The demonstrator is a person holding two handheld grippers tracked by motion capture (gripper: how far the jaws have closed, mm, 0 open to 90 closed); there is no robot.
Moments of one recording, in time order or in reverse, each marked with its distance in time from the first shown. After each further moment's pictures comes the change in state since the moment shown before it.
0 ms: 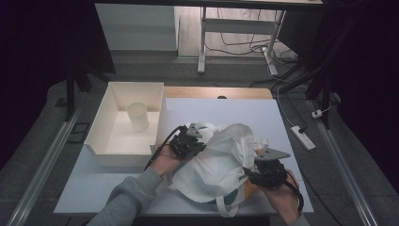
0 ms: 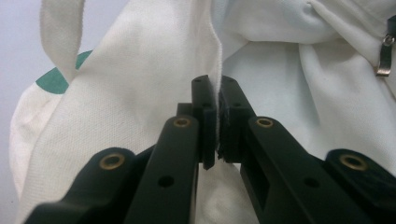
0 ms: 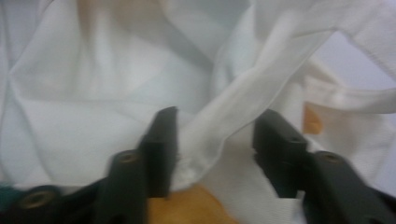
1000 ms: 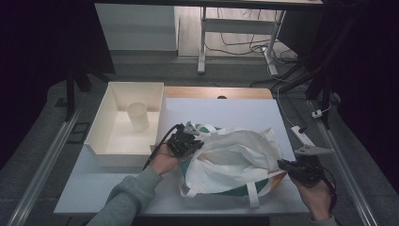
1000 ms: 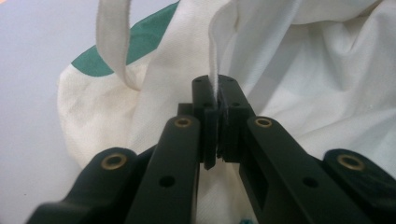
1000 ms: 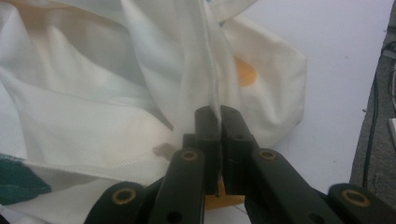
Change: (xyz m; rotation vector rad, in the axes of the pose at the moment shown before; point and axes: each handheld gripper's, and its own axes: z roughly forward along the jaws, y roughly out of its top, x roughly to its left) left arm 0.011 -0.004 0.000 -0.013 0.015 -0.034; right arm -0.084 -0.039 -0.039 -0.026 0.009 0.169
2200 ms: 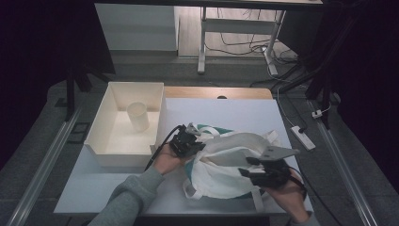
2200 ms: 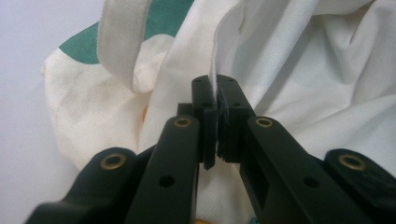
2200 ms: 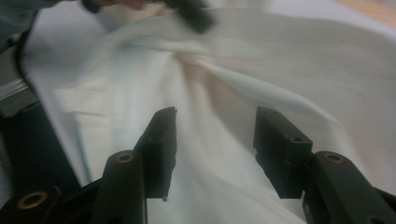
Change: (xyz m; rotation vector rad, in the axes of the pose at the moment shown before) left arm 0.003 -0.003 0.015 0.015 -0.035 -0.020; right arm 0.095 0.041 0.019 -0.080 0.251 -0.267
